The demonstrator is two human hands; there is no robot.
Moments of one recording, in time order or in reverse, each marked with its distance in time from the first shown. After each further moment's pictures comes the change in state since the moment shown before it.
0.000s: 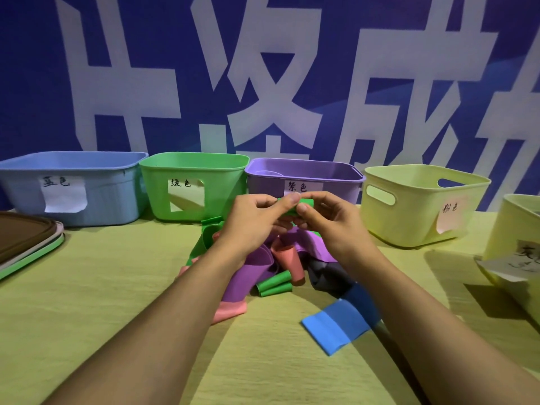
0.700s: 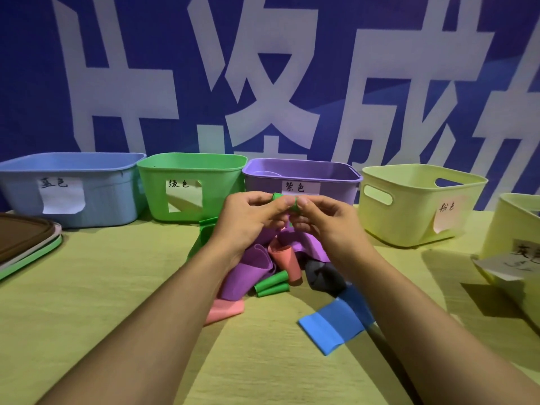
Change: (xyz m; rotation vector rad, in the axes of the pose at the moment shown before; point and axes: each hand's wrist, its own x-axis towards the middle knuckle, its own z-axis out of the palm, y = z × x) left_hand 0.004 -0.001 -0.004 -0.133 -0.013 0.021; right_hand -0.002 -0.005 0.005 0.165 0.087 0.151
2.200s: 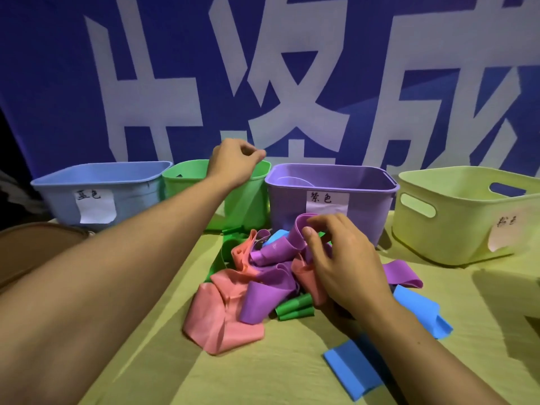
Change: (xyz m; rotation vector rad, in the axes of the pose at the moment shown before) left_hand 0.131 0.047 -0.069 0.921 0.300 0.128; right_hand -0.010 0.016 0.016 -0.960 0.078 -0.338
